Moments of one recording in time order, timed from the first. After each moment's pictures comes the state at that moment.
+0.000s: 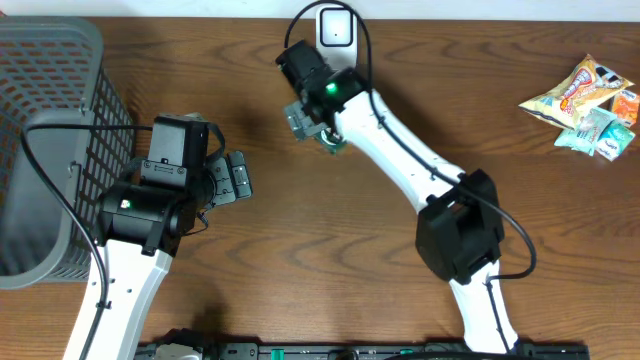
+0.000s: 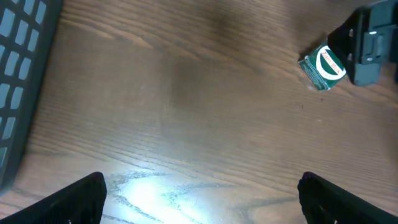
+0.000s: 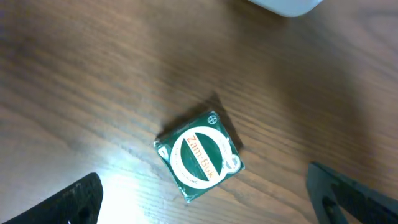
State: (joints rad) left arm -0.21 1.16 1.18 -1.05 -0.08 -0.41; right arm 0.62 2.25 2.06 -0.96 0.22 0.15
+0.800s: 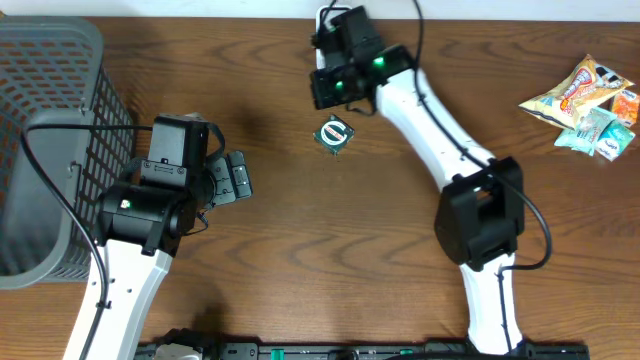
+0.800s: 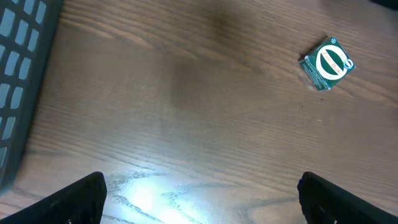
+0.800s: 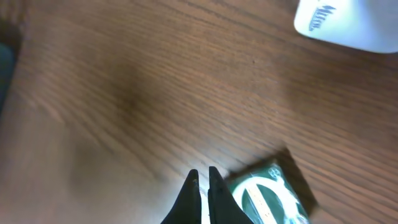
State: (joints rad) left arm -0.21 1.16 1.18 -1.05 -0.08 -0.41; right arm 0.49 2.27 2.05 -0.77 -0.24 0.22
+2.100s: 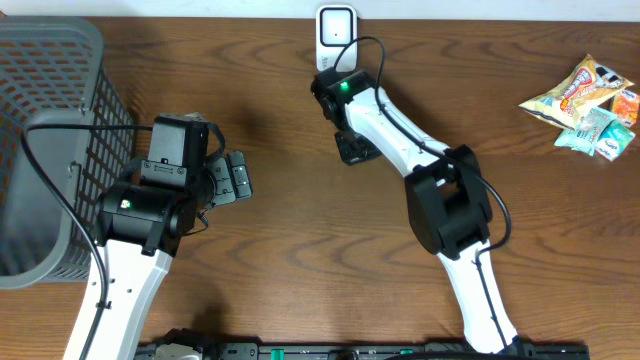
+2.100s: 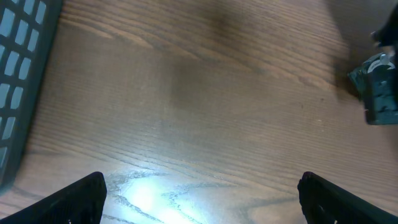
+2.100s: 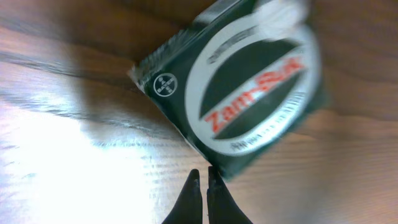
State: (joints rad) left arm -0.21 1.16 1.18 -1.05 -0.08 -0.41; right arm 0.54 2.40 2.03 -1.27 0.31 0.32
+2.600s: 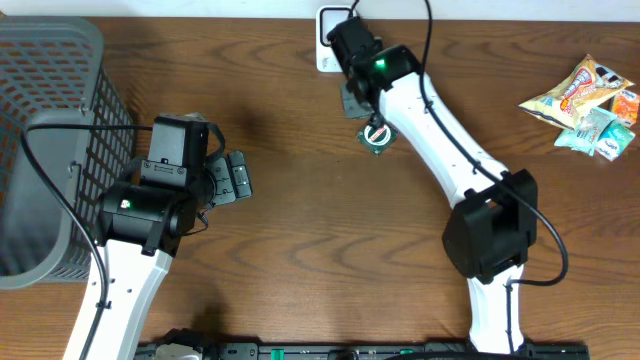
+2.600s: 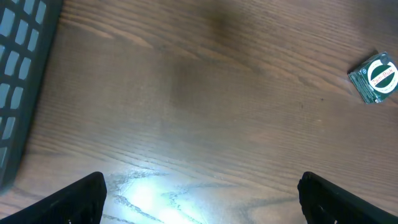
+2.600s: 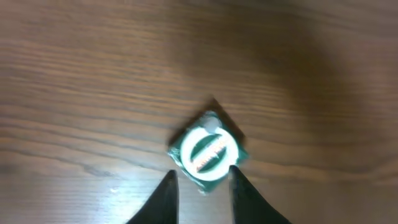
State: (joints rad) left arm -0.21 1.16 1.18 -1.05 -0.08 -0.41; right arm 0.49 2.17 2.03 -1.06 0.25 0.32
